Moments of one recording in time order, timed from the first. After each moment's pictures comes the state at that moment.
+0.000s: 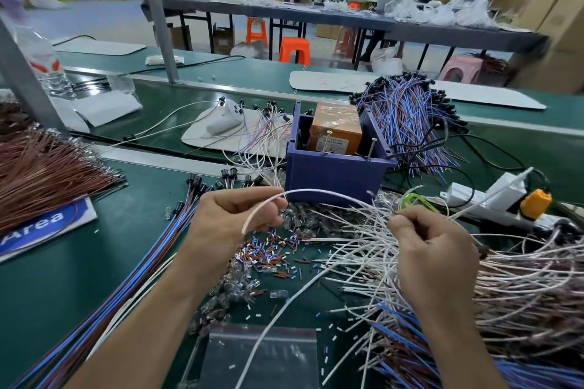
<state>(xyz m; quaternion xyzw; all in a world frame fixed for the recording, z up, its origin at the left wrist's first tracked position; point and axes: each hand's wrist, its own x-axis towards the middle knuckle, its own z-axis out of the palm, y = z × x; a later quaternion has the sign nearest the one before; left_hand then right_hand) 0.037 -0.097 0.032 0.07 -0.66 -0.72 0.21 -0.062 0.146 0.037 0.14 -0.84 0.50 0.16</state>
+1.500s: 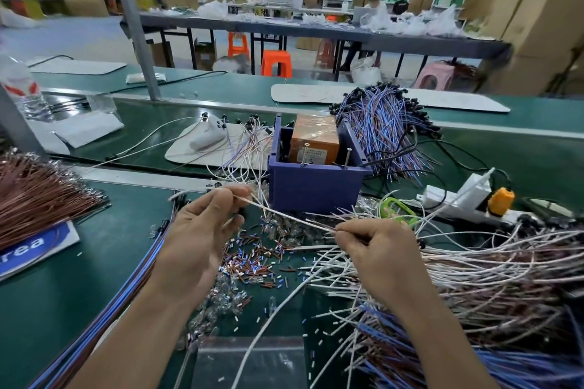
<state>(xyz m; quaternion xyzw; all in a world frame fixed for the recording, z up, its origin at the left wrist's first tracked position) 0.037 -0.093 0.042 0.09 -0.51 -0.82 0.25 -0.073 0.140 0.040 0.29 -0.86 0.42 0.06</state>
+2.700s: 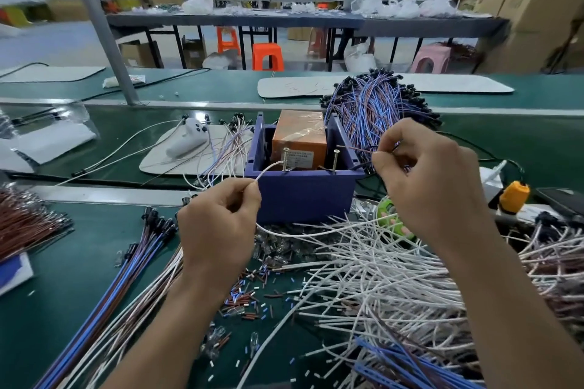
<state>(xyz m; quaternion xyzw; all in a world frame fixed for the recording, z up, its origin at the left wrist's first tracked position) -0.037 -0.068 0.040 0.18 -0.79 -0.36 0.45 -0.133 0.148 0.118 0.29 -0.85 0.36 0.25</state>
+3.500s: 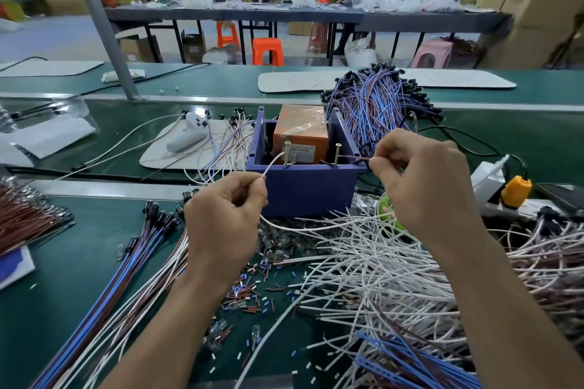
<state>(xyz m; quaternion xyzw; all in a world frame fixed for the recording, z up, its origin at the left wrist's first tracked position) -0.040 -0.068 0.038 0.13 -0.78 -0.42 0.44 -0.143 0.144 0.102 0.27 -0.87 0.33 0.23</state>
